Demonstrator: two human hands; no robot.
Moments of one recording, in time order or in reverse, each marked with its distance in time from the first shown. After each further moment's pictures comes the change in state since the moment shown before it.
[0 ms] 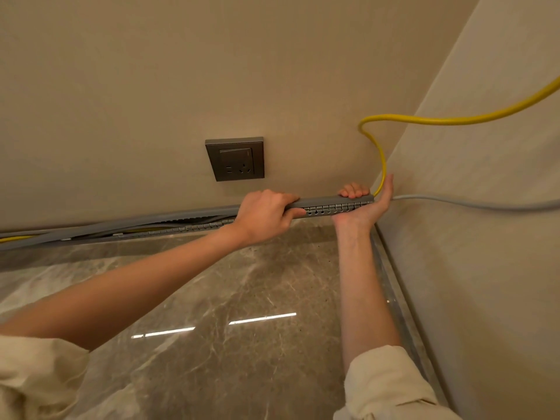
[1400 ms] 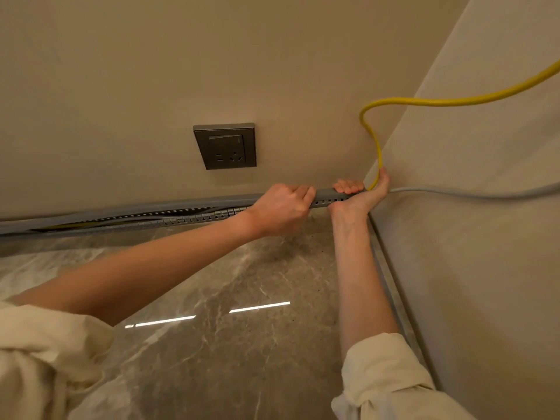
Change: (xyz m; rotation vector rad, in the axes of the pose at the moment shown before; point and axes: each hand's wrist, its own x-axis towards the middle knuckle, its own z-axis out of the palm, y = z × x) left_hand 0.012 0.029 0.006 0.304 0.053 0.416; right_hand 0.002 -0.002 0.001 -0.029 0.145 0.034
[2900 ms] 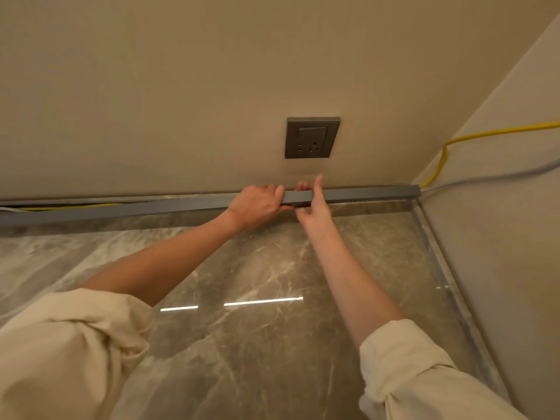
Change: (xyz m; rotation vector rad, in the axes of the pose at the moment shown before) left_hand -0.156 -0.096 0.025 0.229 -0.088 -0.135; right_hand -0.061 0.175 -0.004 -0.304 -0.010 0.278
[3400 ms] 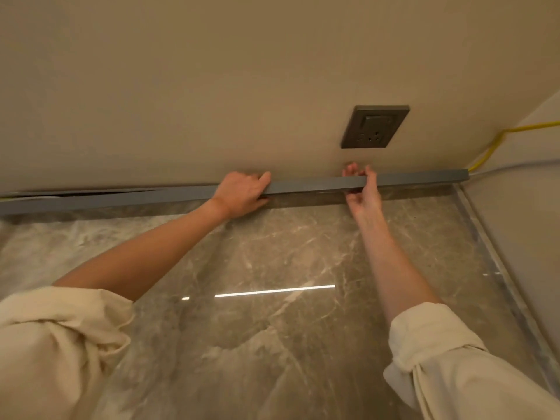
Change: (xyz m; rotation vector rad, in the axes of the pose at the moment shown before) left_hand -0.091 -0.099 0.011 -0.186 -0.262 -0.142; right_hand 0.013 0.013 0.004 0.078 0.006 -0.222
